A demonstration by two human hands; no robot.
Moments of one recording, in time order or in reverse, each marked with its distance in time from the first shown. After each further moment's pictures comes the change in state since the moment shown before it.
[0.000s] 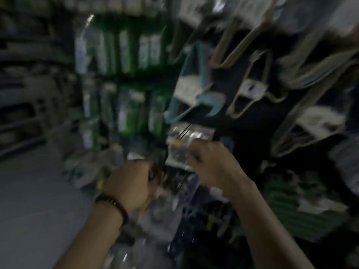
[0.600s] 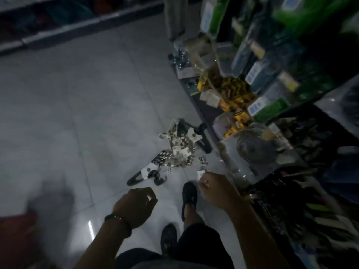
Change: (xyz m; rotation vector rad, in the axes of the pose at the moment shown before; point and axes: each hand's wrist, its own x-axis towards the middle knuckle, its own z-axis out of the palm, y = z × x) left_hand -0.255 -0.318 0.178 -0.212 -0.561 -1.006; right_hand -0.041 -0.153 0.464 0.334 -1.052 -0.005
